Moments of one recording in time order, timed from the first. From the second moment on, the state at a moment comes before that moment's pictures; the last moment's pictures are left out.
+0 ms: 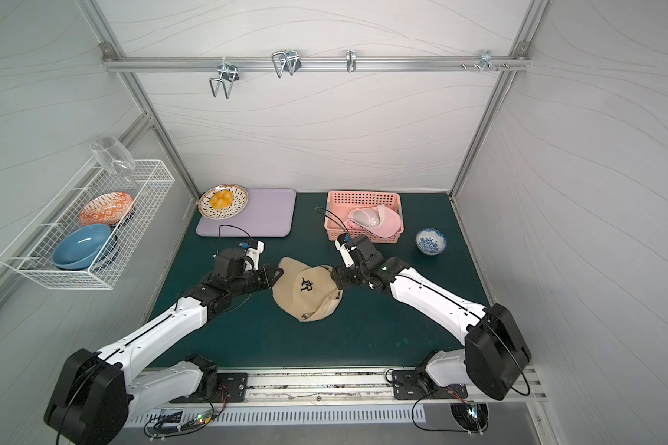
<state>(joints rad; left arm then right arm) -0.37 1.12 0.58 -0.12 0.34 -0.63 0.76 1.36 0.95 -0.43 -0.17 0.24</state>
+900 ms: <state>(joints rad) -0.38 1.12 0.59 -0.12 0.32 -0.63 0.87 1.74 1.02 -0.39 -0.22 0.19</state>
